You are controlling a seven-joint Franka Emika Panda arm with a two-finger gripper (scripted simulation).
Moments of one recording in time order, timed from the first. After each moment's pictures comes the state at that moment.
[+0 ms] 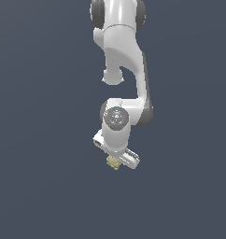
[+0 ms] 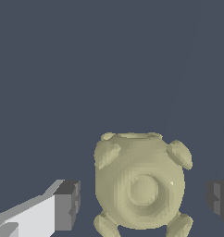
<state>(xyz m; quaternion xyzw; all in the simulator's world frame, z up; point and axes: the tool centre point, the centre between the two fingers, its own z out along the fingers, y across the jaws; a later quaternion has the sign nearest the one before) 0.093 0.010 0.066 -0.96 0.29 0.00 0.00</state>
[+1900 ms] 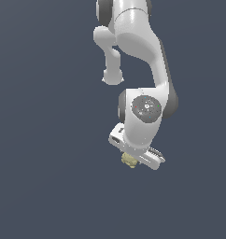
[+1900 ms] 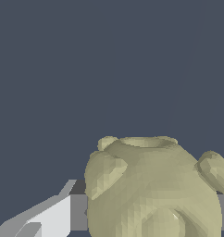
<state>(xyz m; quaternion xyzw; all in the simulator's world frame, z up) 0.110 0.076 0.123 -0.96 0.29 0.00 0.00</state>
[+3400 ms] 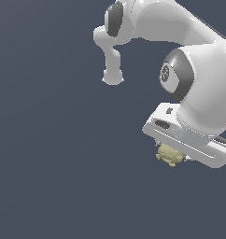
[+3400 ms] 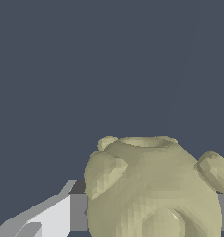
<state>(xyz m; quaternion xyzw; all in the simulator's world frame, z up) 0.144 0.179 0.253 -0.96 0.29 0.00 0.00</state>
